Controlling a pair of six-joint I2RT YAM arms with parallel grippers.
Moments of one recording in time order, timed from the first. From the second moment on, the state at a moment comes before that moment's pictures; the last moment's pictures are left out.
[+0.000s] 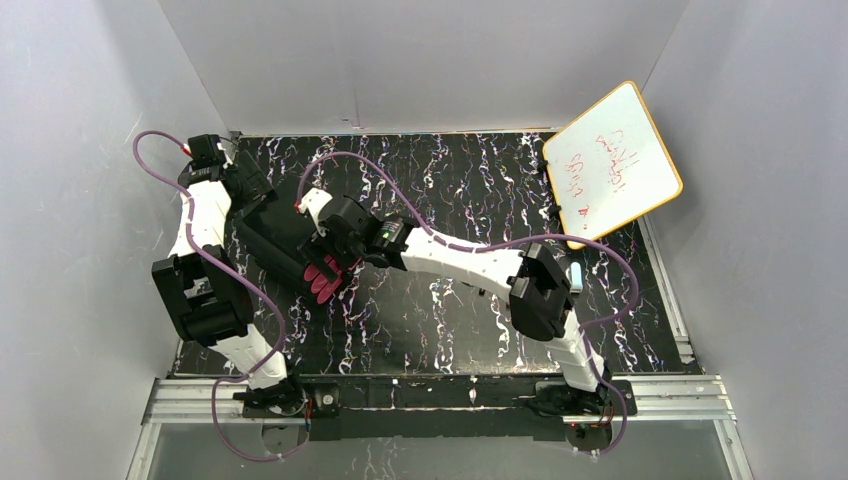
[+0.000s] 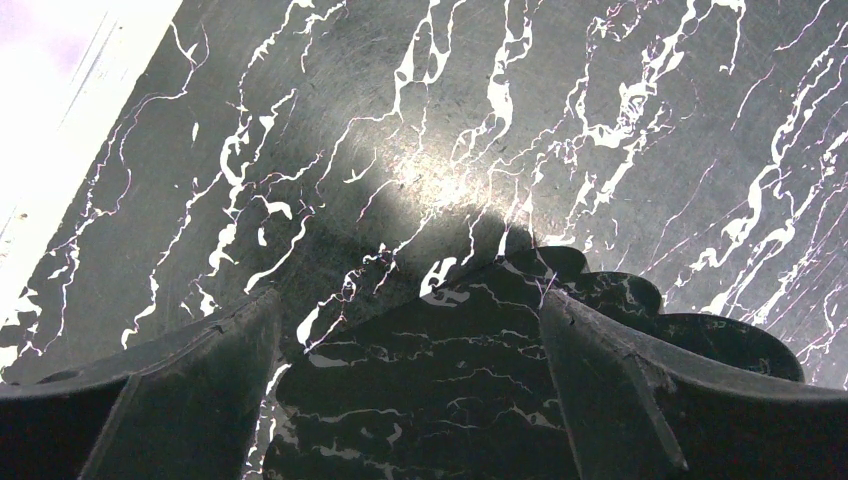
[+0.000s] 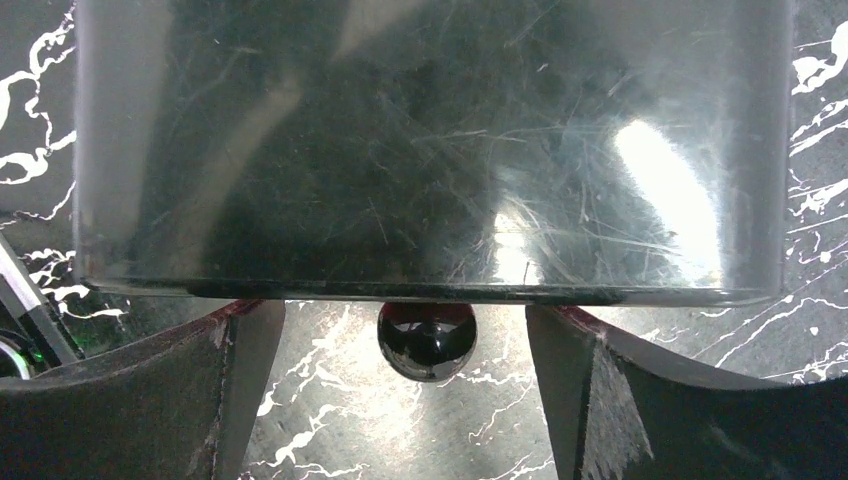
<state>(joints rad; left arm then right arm) 0.30 1.68 1.41 -0.63 -0.01 -0.32 1.16 2.14 1.97 -0.50 0.10 0.10</state>
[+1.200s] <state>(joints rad) 0.30 1.69 1.41 -0.62 -0.01 -0.32 1.16 1.89 1.23 0.28 0.09 0.18</state>
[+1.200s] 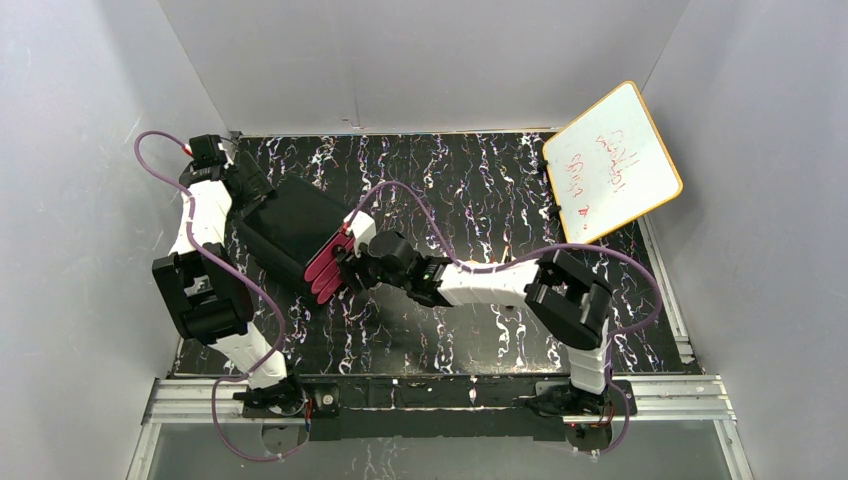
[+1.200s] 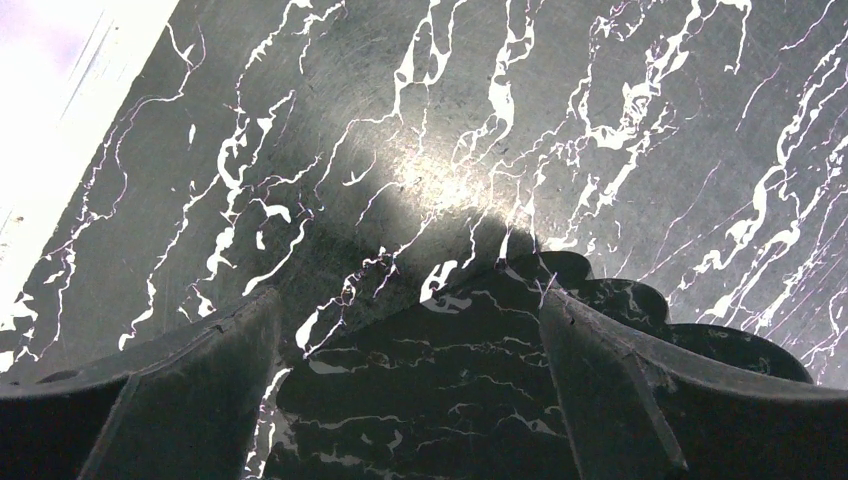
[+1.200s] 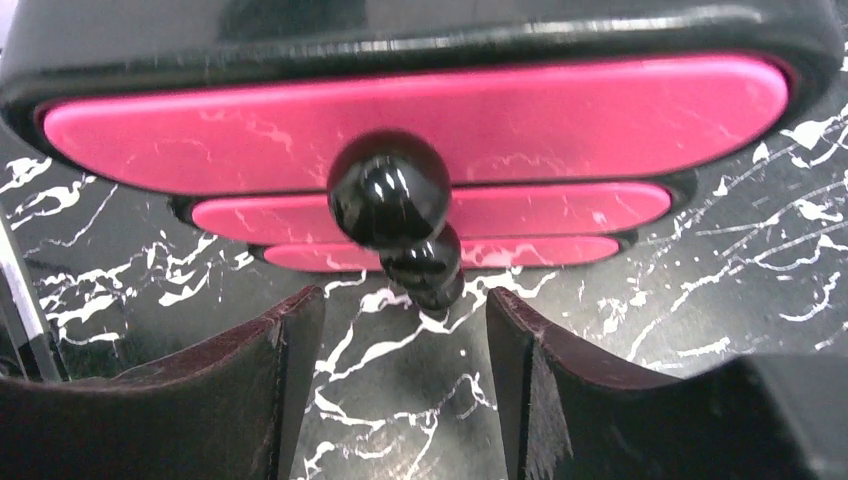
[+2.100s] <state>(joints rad) 0.29 1.72 1.41 -0.63 -0.01 -0.31 1.16 1.99 1.33 0.30 0.10 0.15</state>
